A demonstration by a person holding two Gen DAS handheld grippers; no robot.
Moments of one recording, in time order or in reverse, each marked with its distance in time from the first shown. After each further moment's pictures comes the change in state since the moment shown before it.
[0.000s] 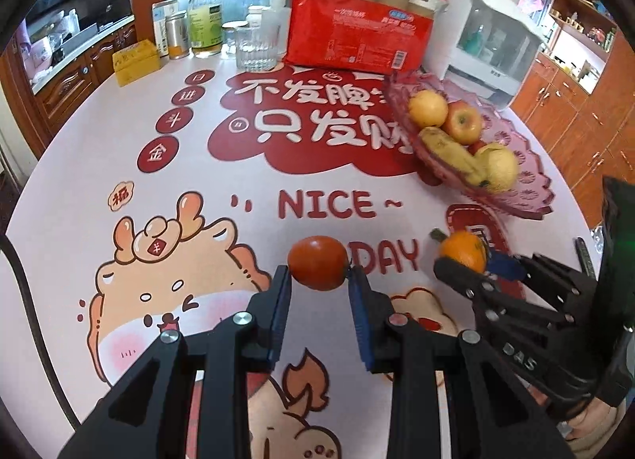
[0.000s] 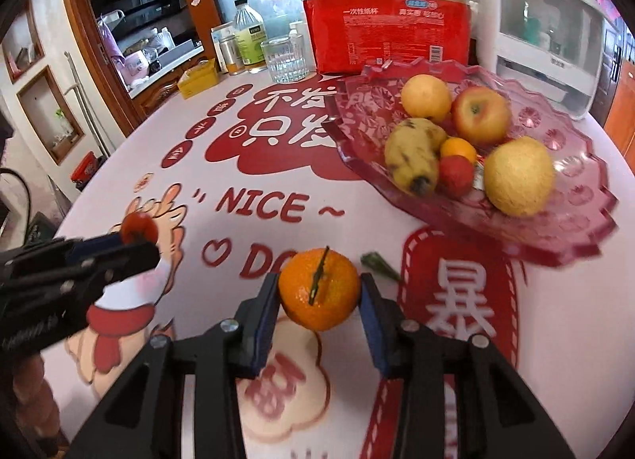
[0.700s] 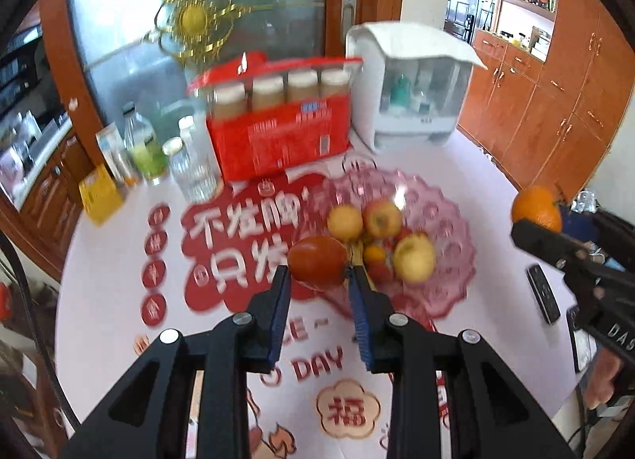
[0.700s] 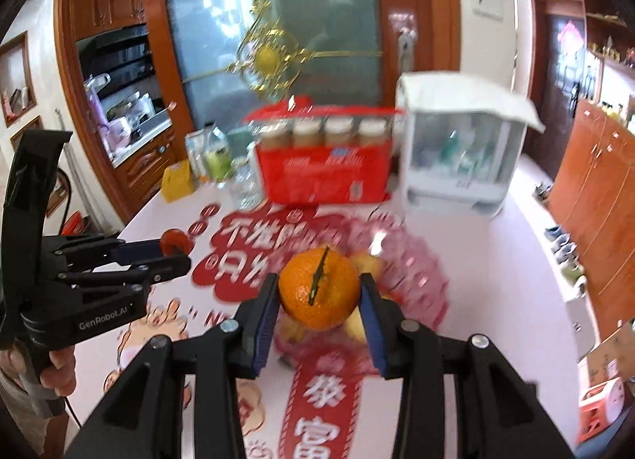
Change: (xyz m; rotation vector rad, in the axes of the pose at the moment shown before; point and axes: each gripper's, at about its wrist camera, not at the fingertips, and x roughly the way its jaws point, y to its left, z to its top) left arm -0.089 -0.103 0.152 0.246 -0.076 -0.010; right arm -0.182 -0.056 0.123 0.011 -0.215 -0.136
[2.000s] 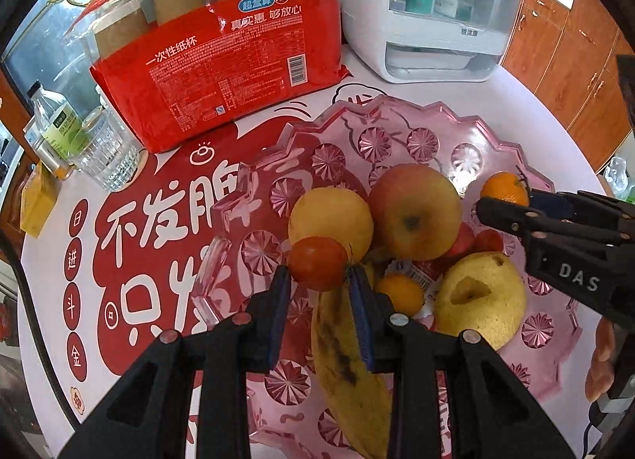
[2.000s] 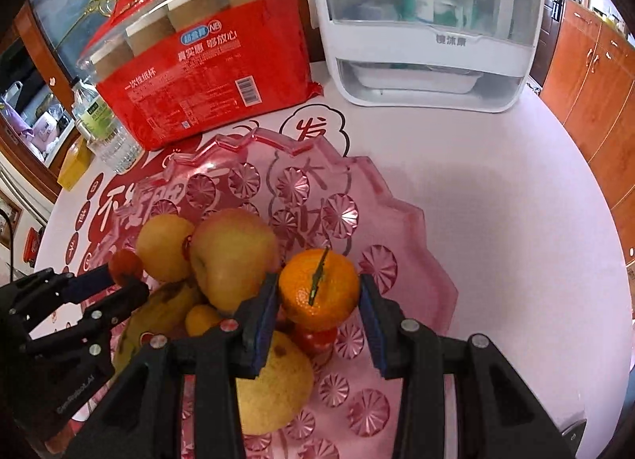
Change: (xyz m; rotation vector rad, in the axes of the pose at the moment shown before) left arm 0.230 -0.045 0.011 0.054 0.207 0.036; right arm 0.240 -0.119 -0.033 0.190 0.329 -0.056
